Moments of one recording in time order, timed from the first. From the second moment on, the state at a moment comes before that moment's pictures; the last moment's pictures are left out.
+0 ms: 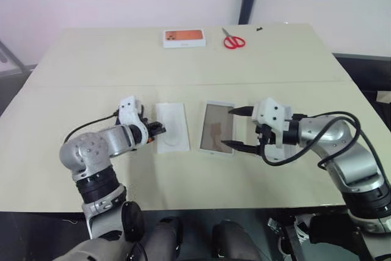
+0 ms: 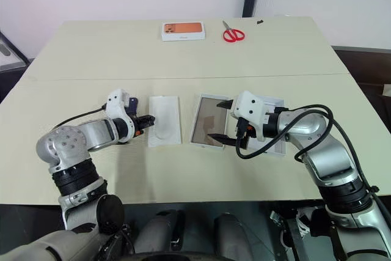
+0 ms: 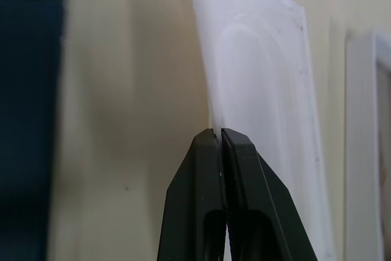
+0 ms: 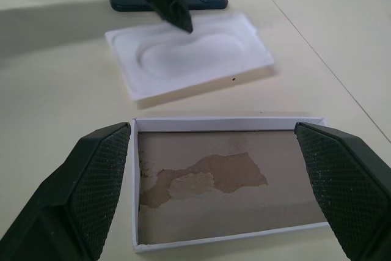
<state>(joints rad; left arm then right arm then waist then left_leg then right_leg) -0.65 0.03 0.68 -0.24 -0.61 1.61 0.09 -0.39 -0.76 0.10 -0.35 0.32 0.48 0.97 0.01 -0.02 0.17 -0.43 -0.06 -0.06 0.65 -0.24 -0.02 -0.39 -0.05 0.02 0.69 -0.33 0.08</state>
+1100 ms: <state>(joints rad) -0.80 -0.14 0.45 -0.05 -0.68 1.61 0.12 -0.35 -0.83 0.01 -0.29 0.29 0.47 0.91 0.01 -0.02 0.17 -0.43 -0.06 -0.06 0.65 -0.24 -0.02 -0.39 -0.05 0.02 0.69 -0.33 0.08</state>
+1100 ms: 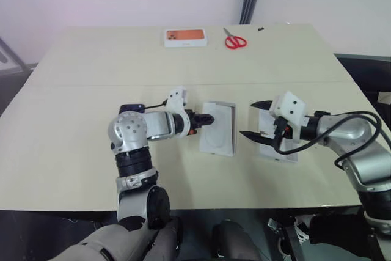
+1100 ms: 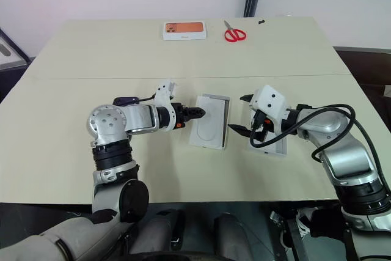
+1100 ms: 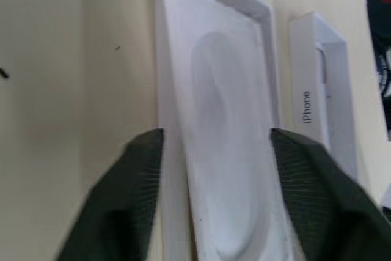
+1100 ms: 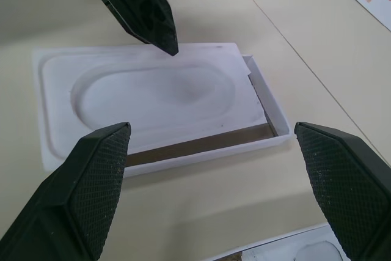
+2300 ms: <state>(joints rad) -0.08 0.62 0.03 -0.48 -0.45 0.62 -0.71 -0.67 -0.37 0.32 0.18 -0.07 0.60 0.46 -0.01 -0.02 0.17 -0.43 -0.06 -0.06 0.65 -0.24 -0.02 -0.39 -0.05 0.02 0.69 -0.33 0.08</state>
